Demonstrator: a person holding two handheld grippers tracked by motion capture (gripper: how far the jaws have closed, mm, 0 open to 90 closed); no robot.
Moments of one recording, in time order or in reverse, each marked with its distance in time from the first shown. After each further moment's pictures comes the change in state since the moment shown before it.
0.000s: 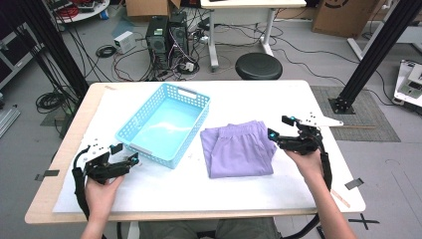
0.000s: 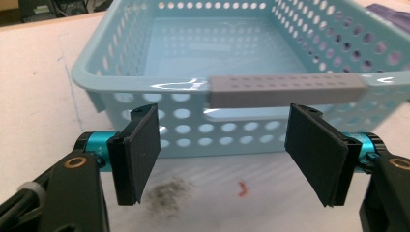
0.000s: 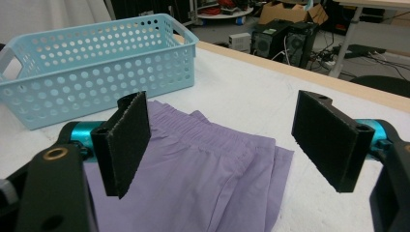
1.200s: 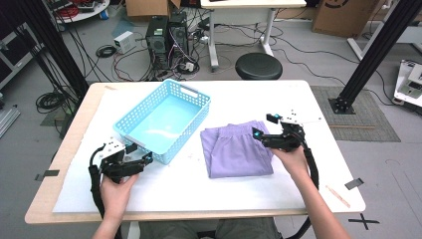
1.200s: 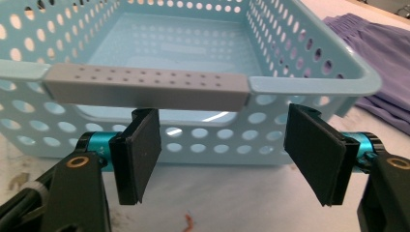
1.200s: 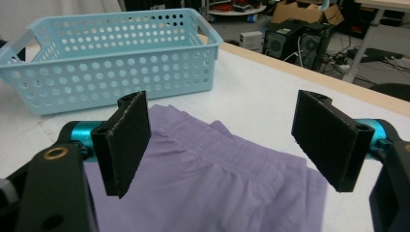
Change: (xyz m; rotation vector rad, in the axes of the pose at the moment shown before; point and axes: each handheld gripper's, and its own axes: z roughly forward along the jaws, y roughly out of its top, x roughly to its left) left arm -0.020 0.010 0.027 0.013 -0.040 -0.054; right arm 0.021 0.008 0.039 0.019 0.035 -0.047
